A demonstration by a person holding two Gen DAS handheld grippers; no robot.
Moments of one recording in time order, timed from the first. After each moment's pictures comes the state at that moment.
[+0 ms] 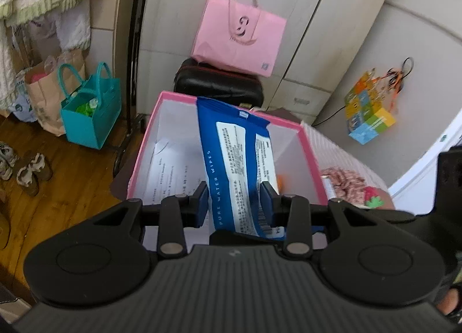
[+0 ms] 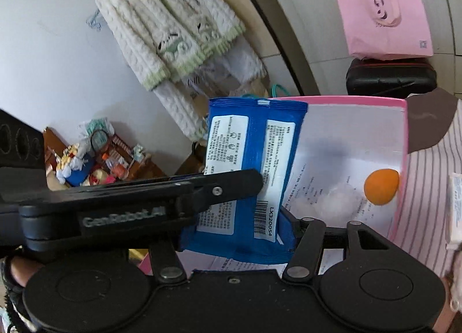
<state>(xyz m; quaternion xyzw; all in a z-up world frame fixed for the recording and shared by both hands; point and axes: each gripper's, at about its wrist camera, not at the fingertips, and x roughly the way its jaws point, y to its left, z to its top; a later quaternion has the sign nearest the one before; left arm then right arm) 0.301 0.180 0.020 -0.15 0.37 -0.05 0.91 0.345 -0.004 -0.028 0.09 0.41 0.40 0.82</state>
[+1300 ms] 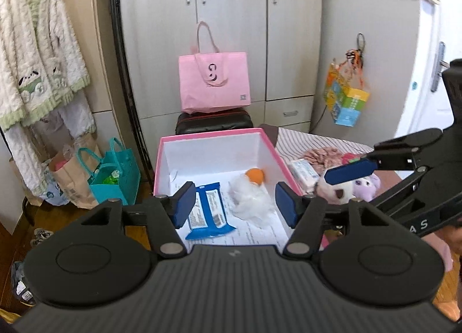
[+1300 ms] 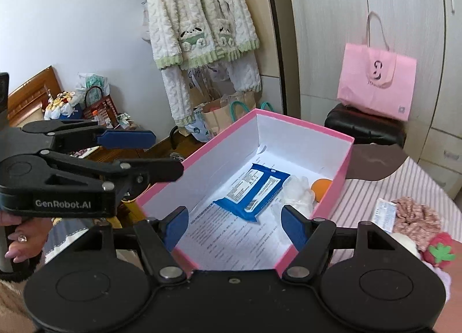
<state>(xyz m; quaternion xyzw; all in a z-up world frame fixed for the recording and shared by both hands) 0.158 0.121 0.087 0.03 0.27 -0.06 0.96 0.238 -0.066 0.037 -0.07 0.33 0.39 0.86</state>
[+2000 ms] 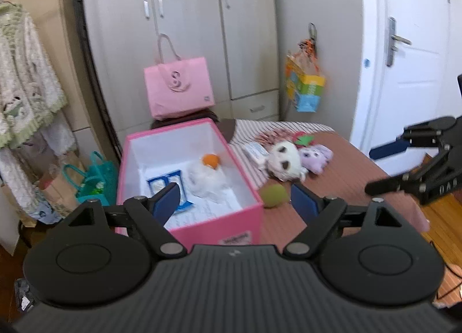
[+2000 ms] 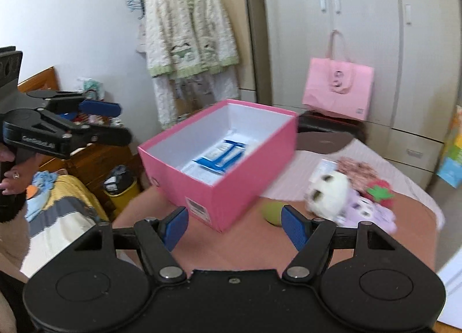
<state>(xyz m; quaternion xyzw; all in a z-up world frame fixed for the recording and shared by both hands) 0.075 0.066 0.082 0.08 0.26 -0.13 0.95 0.132 -0.204 0.018 -0.06 0.28 0.34 0.90</state>
